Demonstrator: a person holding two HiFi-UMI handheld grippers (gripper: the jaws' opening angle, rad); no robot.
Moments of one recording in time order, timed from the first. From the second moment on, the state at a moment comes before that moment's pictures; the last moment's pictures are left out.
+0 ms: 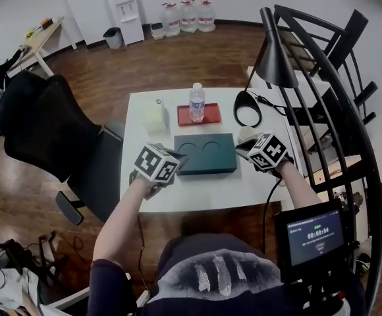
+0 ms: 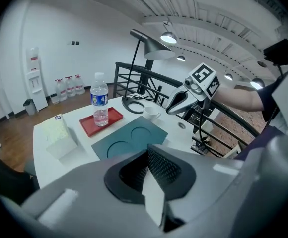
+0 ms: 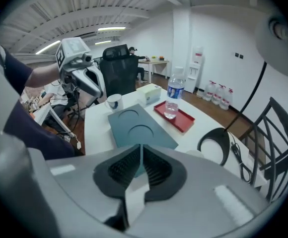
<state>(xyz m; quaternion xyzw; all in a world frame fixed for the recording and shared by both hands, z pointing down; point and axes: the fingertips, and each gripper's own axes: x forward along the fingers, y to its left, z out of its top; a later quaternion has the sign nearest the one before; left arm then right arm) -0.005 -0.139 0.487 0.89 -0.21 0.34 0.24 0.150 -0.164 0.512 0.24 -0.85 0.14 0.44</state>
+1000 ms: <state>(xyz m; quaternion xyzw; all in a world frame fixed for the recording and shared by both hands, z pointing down) 0.000 -0.161 0.506 0.88 -0.22 0.34 0.26 0.277 -0.227 0.634 0.24 -0.73 0.20 0.61</state>
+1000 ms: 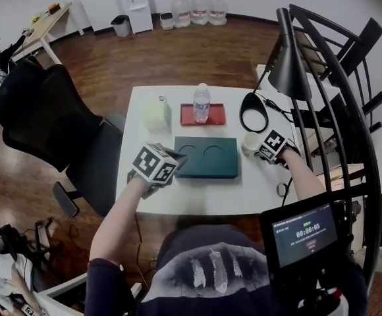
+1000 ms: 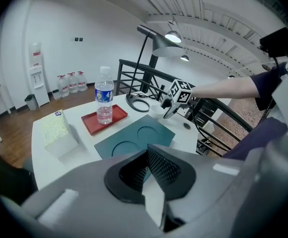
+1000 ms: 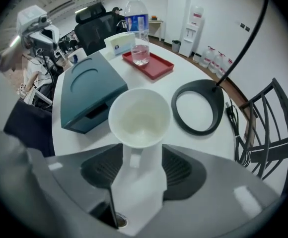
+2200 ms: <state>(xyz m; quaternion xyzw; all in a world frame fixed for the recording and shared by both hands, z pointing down) -0.028 -0.150 0.514 0.88 -0.23 0.34 0.25 0.209 -0.250 0.536 0.21 -0.79 0.06 0.57</state>
